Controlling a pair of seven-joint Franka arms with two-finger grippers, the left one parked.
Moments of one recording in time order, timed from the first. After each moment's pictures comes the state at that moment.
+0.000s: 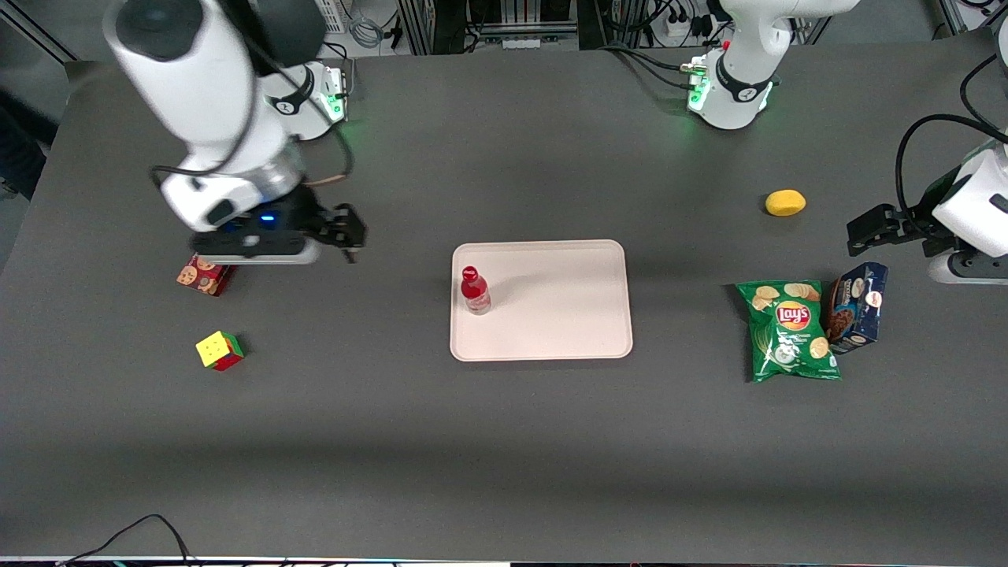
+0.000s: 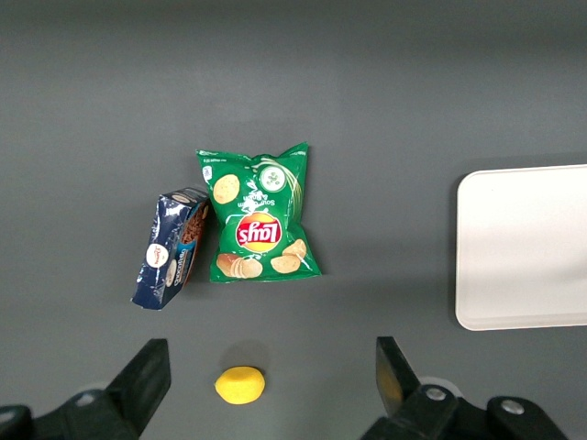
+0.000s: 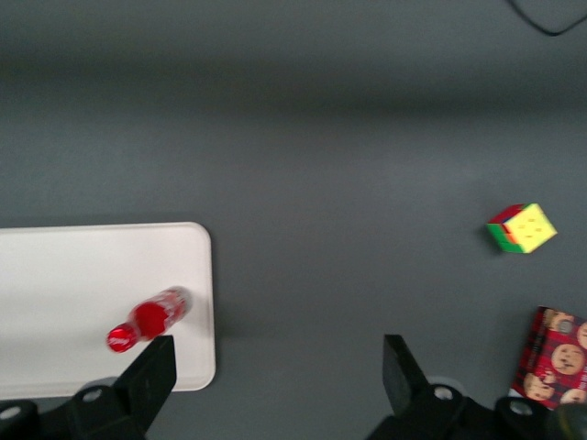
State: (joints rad) arm 0.38 0.12 0.07 -1.55 -0.11 1.78 0.51
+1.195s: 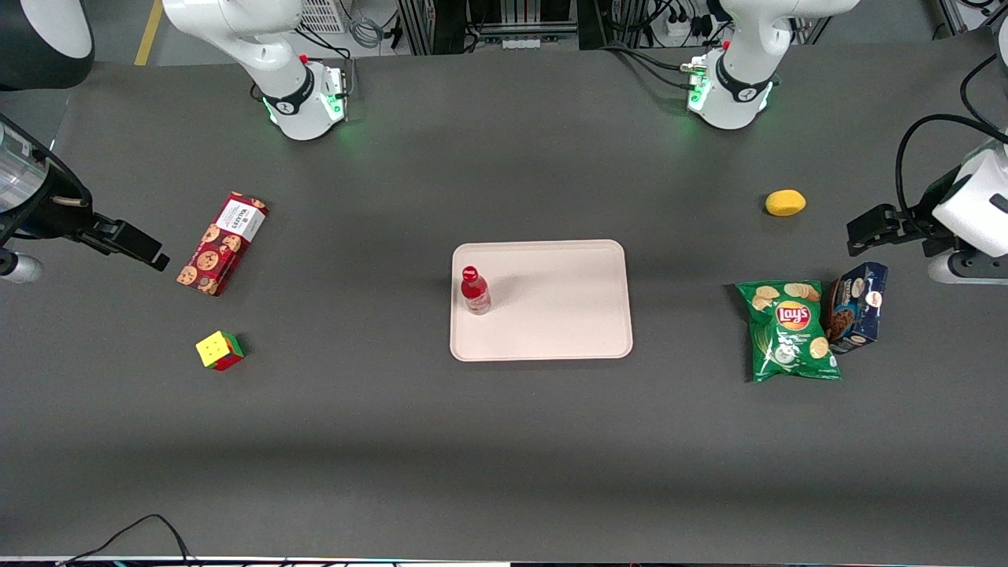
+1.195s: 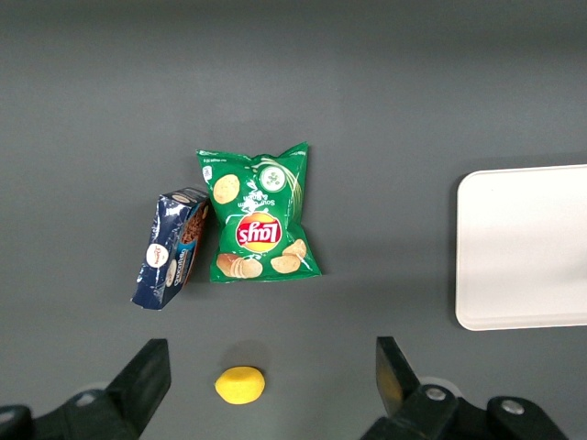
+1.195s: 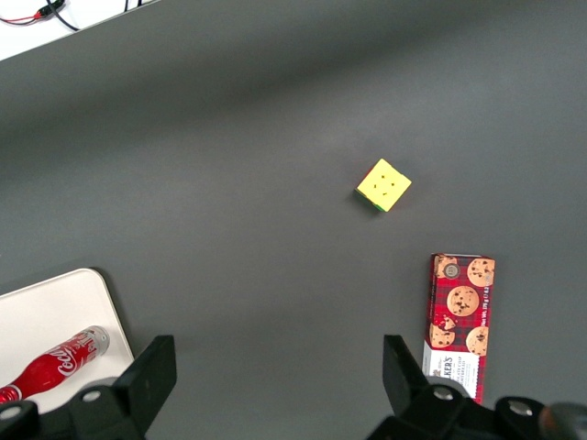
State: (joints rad) arm 0.00 -0.03 0.01 -1.71 0.03 1.75 0.35
